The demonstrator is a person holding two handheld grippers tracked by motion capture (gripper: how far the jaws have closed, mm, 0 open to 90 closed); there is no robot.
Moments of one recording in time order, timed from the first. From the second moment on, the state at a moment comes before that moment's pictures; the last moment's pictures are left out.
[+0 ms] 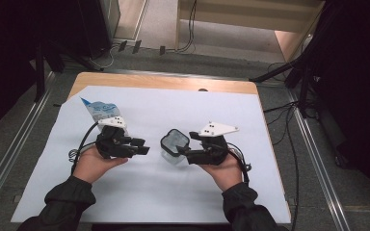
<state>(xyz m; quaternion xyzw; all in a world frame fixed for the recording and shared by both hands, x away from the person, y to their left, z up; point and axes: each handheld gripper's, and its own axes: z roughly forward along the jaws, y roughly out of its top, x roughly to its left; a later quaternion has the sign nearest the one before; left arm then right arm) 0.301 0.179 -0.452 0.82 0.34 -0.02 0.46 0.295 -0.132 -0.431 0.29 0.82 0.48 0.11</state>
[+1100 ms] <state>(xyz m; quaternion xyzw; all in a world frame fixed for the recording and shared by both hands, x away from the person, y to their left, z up) 0.337 0.154 -0.469 0.84 0.31 -0.03 0.44 0.270 -0.143 -0.482 0.30 0.85 0.44 0.01</state>
